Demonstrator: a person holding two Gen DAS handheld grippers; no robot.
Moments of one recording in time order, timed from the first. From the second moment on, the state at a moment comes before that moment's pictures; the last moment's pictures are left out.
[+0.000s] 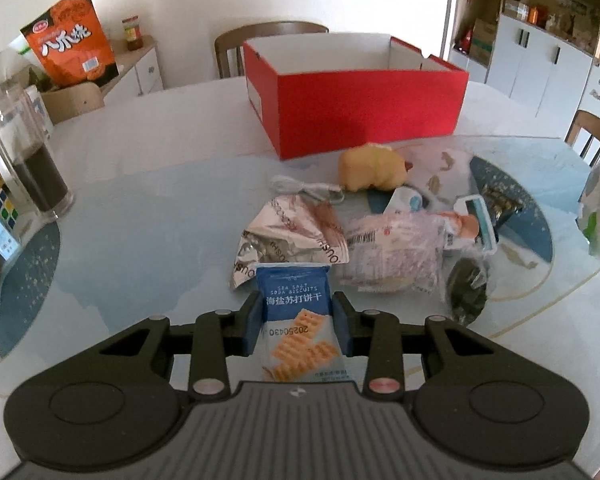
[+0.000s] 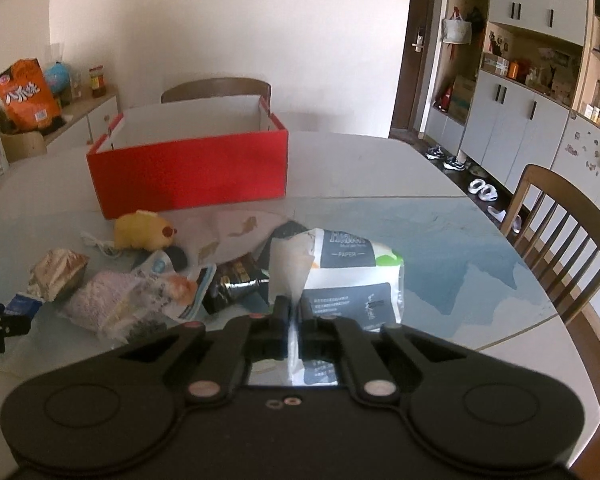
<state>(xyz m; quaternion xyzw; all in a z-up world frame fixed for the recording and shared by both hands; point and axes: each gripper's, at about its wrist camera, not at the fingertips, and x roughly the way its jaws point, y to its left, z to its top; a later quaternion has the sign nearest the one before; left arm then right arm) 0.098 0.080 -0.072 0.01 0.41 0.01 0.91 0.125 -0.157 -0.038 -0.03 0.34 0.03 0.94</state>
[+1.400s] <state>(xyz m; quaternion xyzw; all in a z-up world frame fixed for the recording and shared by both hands) 0.167 0.070 0.015 0.03 0.34 -0.09 0.93 0.161 -0.121 0.043 -0.01 0.27 0.10 0.96</state>
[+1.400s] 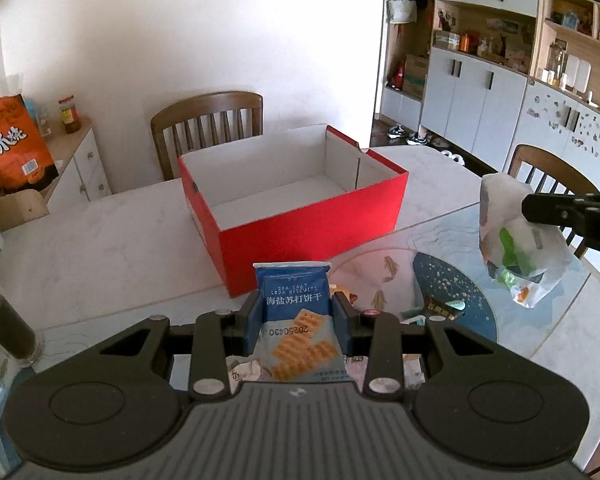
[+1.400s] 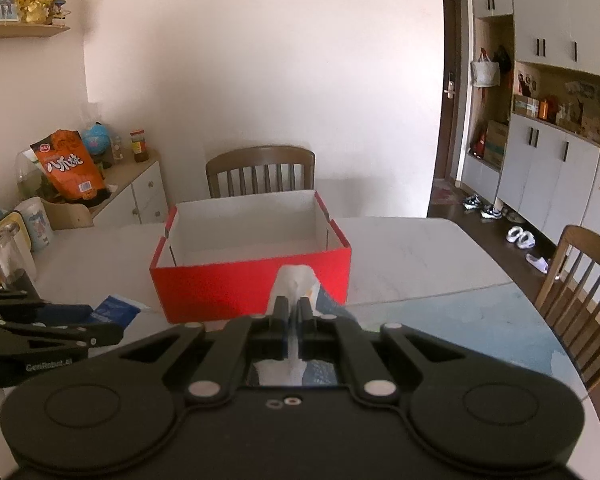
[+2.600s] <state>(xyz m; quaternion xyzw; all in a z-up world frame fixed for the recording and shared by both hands) 0.298 0.053 0.054 0.05 0.32 -0.04 0.94 0.289 -0.113 0.084 -0.03 0.23 0.20 0.95</state>
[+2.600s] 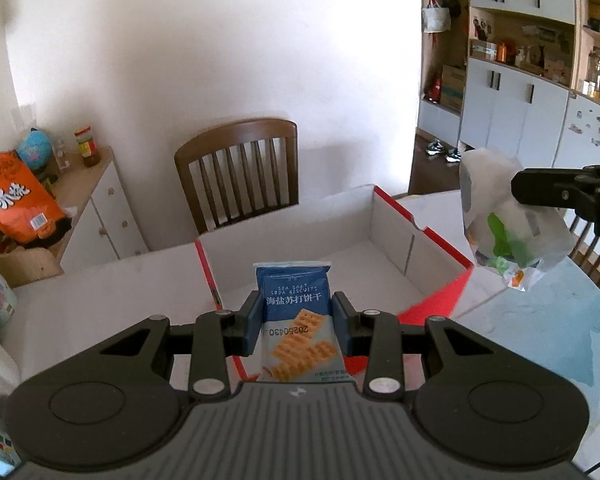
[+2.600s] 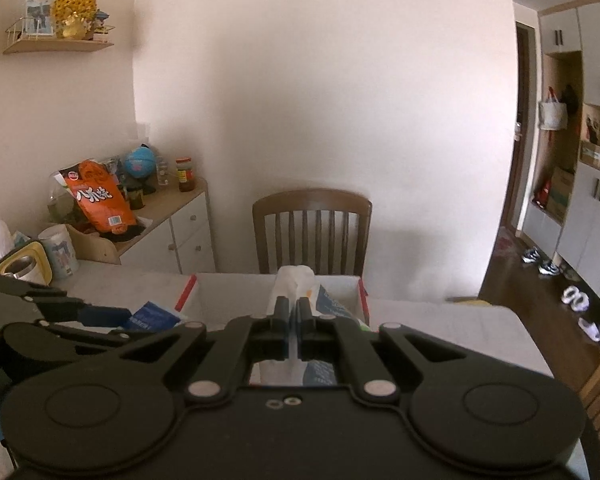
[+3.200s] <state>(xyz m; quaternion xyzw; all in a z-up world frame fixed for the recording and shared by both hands) 0.367 0.051 0.020 0.06 0.34 -0.05 0.94 0.357 -0.083 0.050 -0.06 0.24 0.25 0.93</state>
